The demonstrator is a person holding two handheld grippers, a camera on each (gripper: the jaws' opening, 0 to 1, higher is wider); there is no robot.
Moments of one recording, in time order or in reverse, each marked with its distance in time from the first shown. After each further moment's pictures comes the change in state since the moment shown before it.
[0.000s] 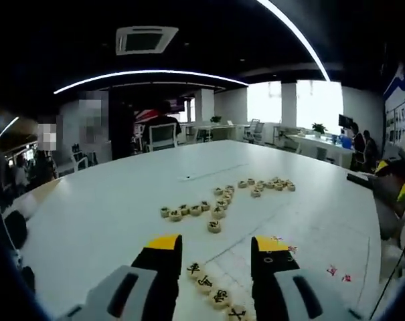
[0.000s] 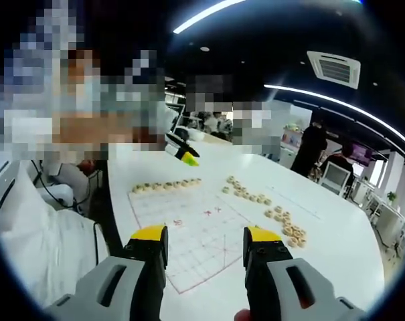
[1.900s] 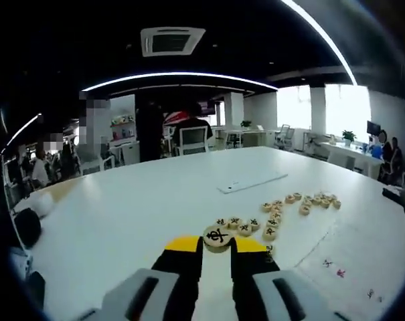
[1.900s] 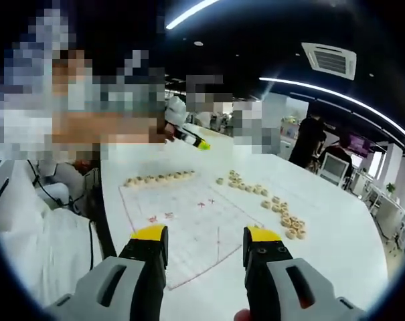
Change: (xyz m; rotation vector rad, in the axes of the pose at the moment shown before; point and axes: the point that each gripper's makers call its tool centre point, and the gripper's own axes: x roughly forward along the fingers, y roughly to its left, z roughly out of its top) left arm 0.003 0.062 0.021 -0.057 -0.048 0.164; right arm 0.005 -0.012 -0.014 0.031 0.029 -0.017
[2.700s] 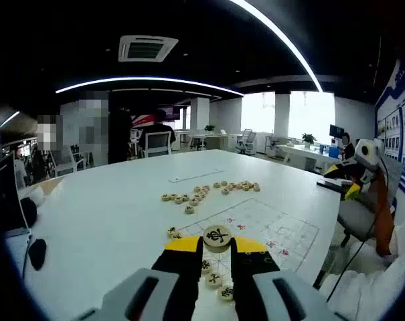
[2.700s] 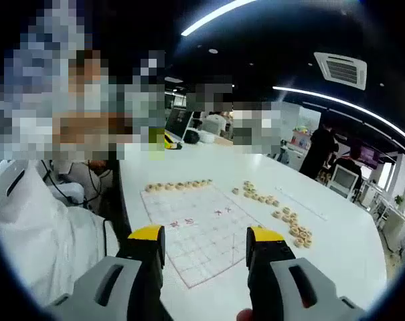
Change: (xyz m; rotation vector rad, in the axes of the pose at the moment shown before) left arm -0.176 -0.095 -0.046 0.026 0.001 -0.243; right arm -0.020 0.028 0.013 -0.052 -0.038 0.091
